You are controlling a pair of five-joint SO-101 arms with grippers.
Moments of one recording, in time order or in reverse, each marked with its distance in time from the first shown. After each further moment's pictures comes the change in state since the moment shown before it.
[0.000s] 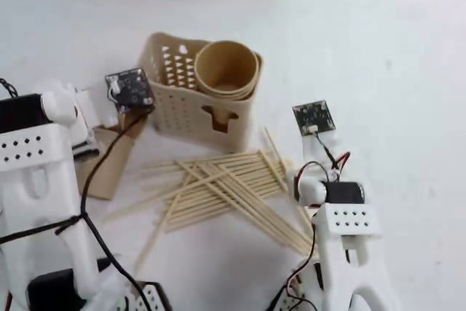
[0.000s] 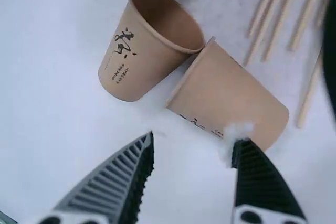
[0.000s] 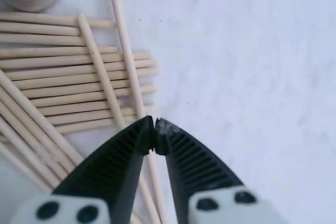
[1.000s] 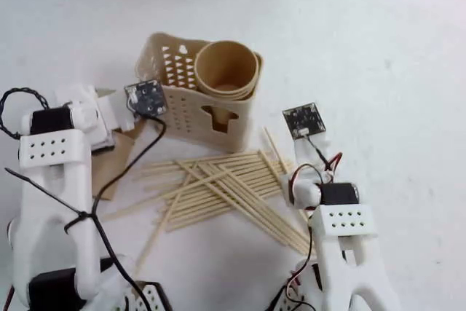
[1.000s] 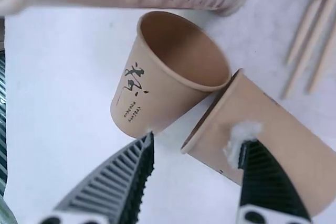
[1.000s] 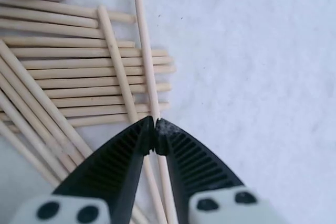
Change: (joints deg) left arm 2.8 0.0 16.8 -24.3 -0.5; right arm -2.7 0.0 0.9 0.0 0.8
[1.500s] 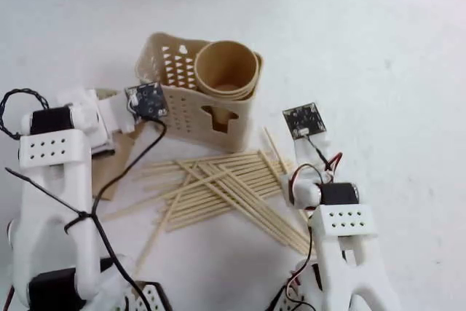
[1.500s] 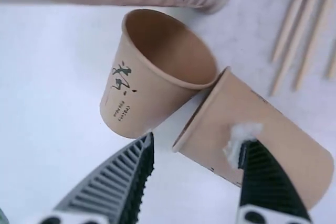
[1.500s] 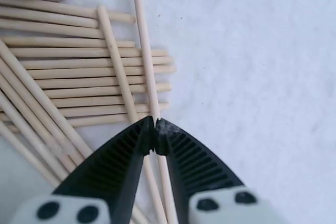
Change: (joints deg) left arm -0.1 0.0 0.2 0.4 0.0; right arm 0.0 0.0 0.0 0.0 0.0
